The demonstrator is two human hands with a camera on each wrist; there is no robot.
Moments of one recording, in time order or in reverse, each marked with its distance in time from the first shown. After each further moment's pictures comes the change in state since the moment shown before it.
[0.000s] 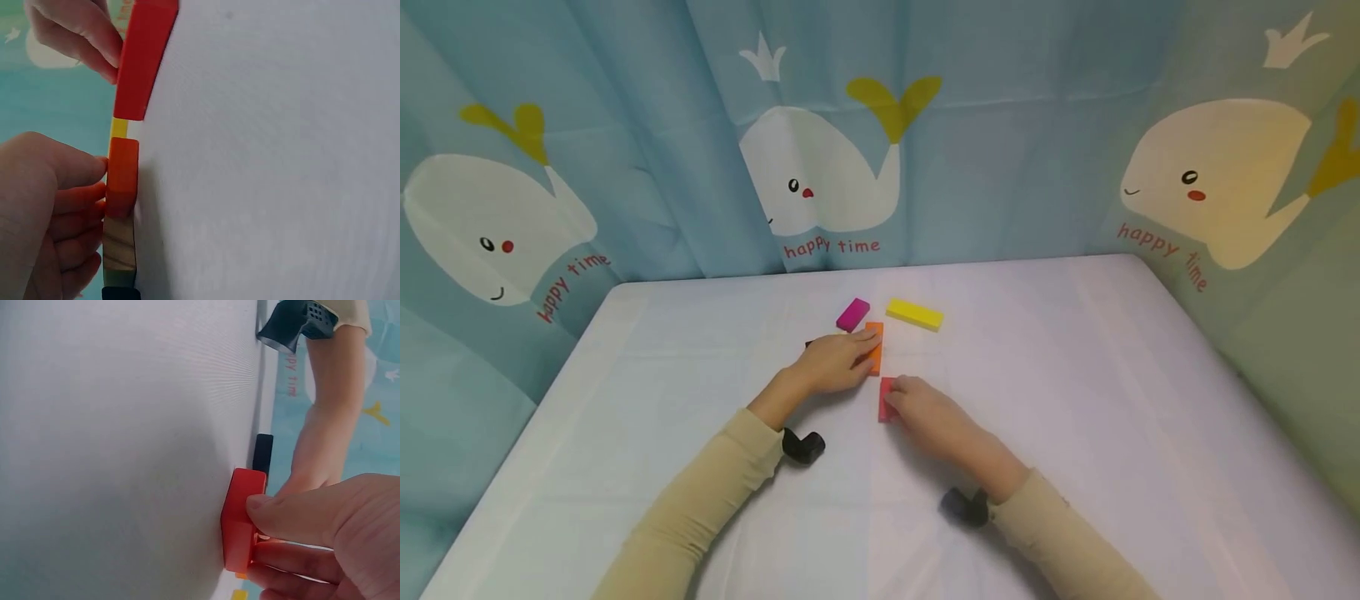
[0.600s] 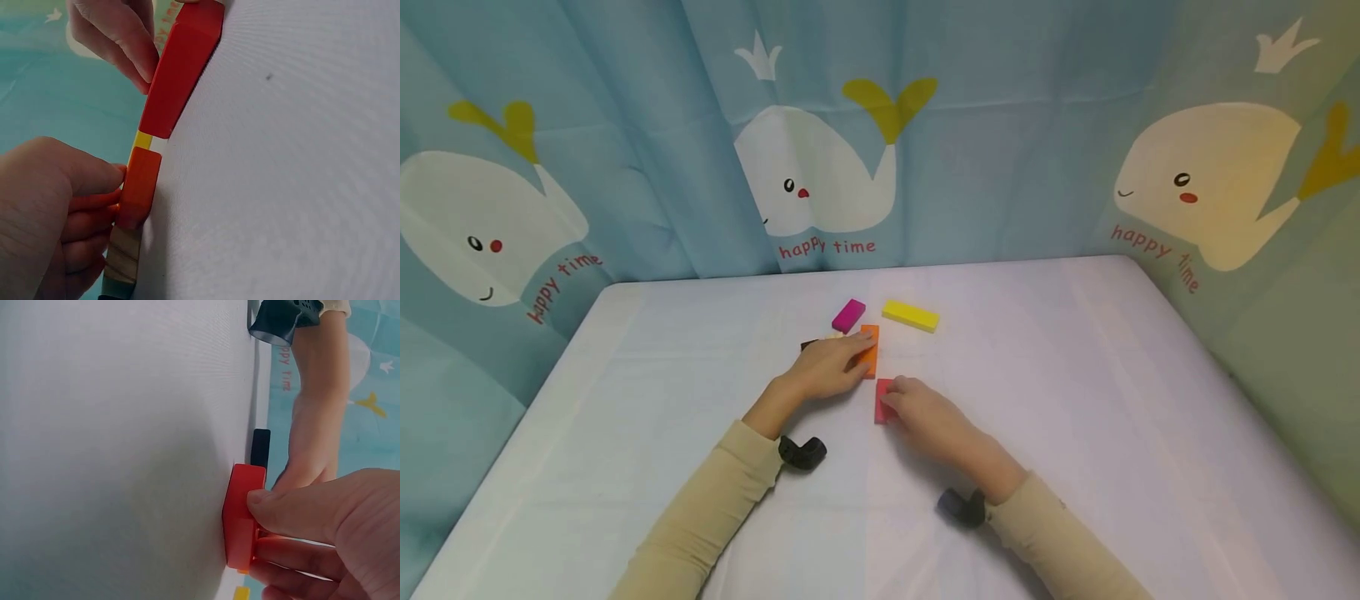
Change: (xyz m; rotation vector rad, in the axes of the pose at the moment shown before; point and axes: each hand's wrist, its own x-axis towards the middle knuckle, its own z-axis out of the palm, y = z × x) left_hand -0.004 -0.001 0.008 -0.093 0.076 -0.028; right_hand -0.001 0.001 0.002 0.015 0.020 0.005
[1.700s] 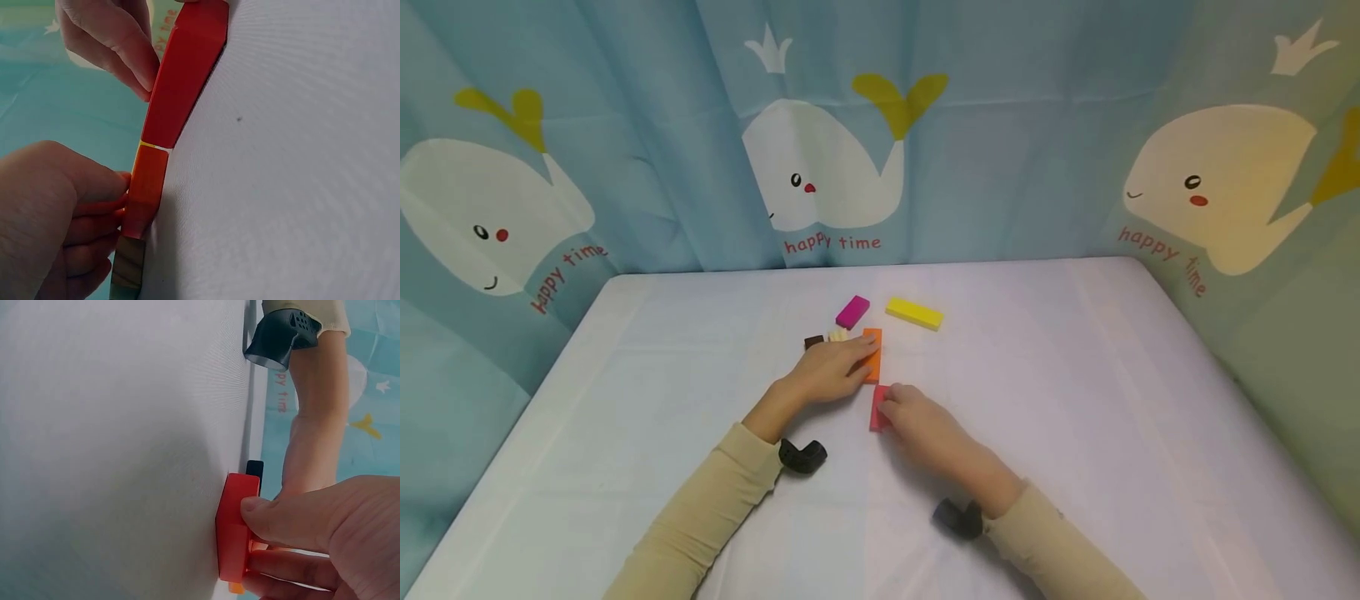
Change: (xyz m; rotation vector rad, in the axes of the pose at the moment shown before) left_hand -0.009 0.006 -0.002 0.039 -0.028 0.004; right_hand -0.002 -0.013 0.007 -0.034 0.023 -0.044
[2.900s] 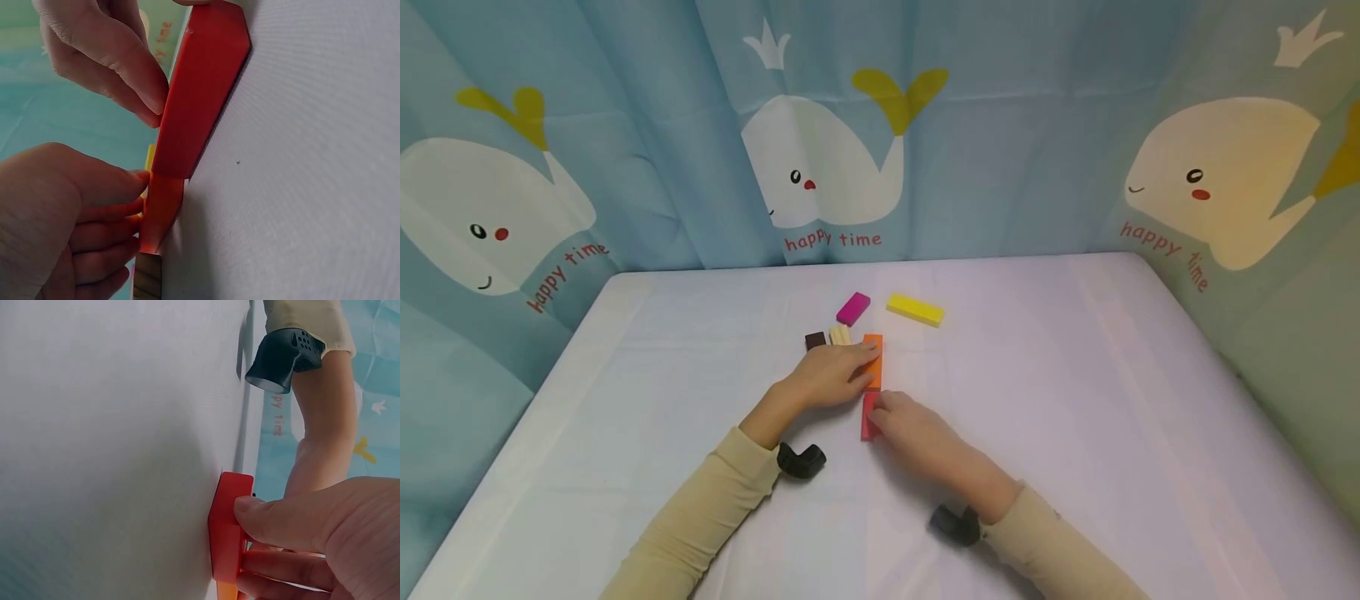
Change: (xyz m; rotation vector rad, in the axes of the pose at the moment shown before) left_hand -0.009 0.010 -0.006 0.052 -0.009 0.034; right_hand -0.001 -0.014 0.000 0.028 -0.055 -0.028
